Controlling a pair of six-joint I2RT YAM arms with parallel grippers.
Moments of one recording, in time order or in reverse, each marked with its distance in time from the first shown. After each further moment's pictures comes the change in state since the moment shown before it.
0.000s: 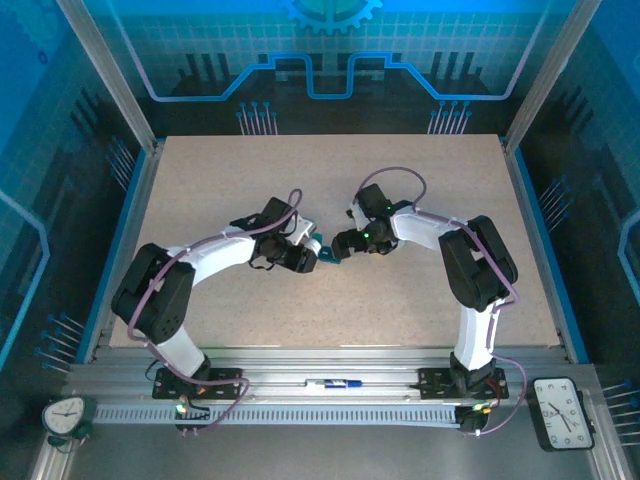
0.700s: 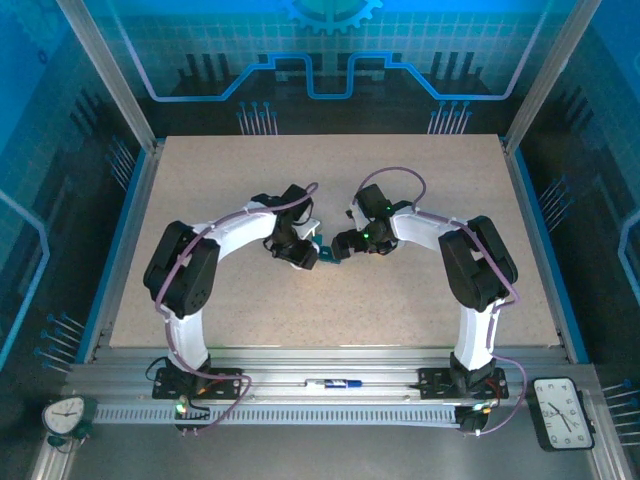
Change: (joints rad) left arm -0.013 0.230 0.321 -0.412 -0.098 0.045; right arm 0.003 0.000 -0.002 0.002 0.010 -0.003
